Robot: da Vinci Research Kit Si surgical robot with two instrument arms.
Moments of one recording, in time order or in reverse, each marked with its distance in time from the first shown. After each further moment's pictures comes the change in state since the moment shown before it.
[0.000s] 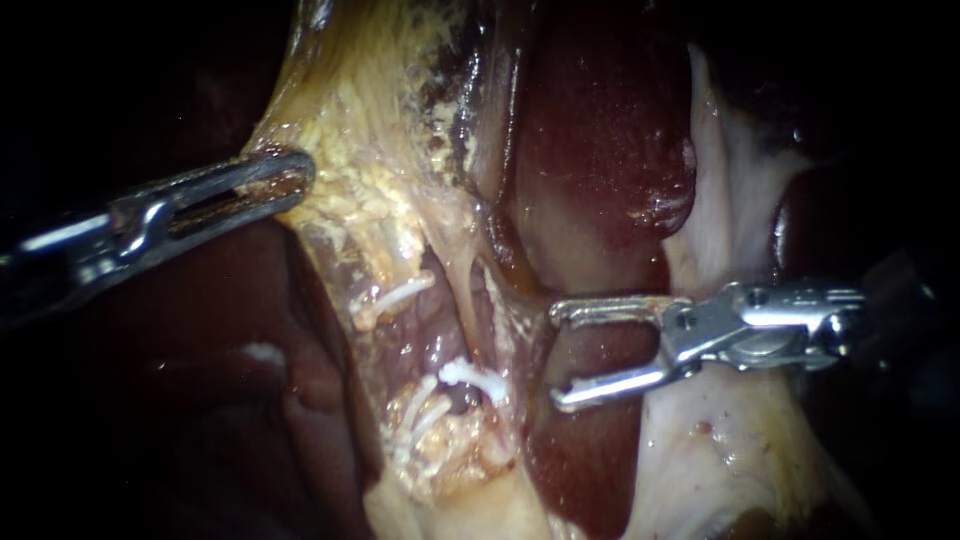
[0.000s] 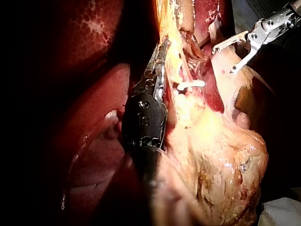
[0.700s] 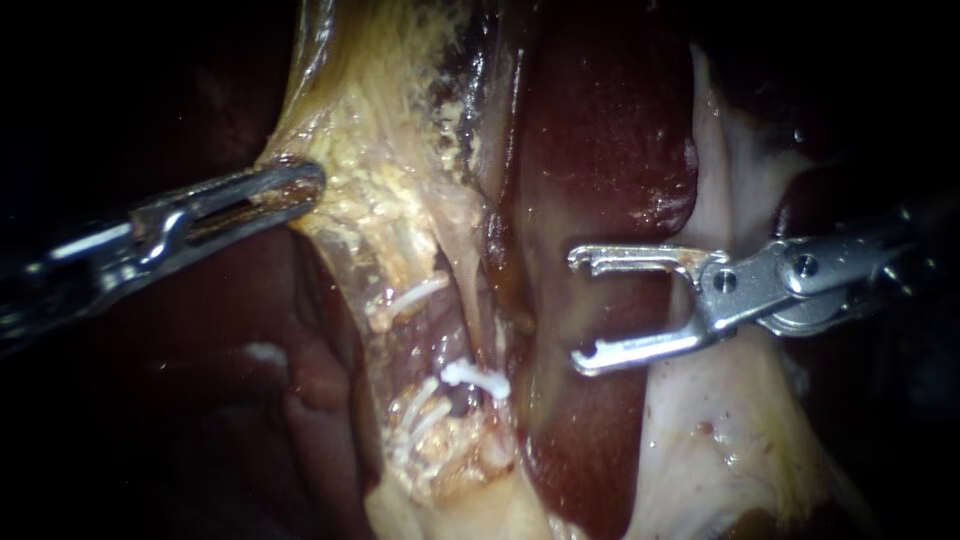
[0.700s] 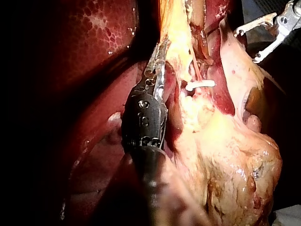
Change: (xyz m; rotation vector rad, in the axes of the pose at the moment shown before) right arm 0.003 0.000 -0.001 -0.016 0.028 -0.116; left arm 0.005 0.003 0.006 -0.009 0.039 0.016
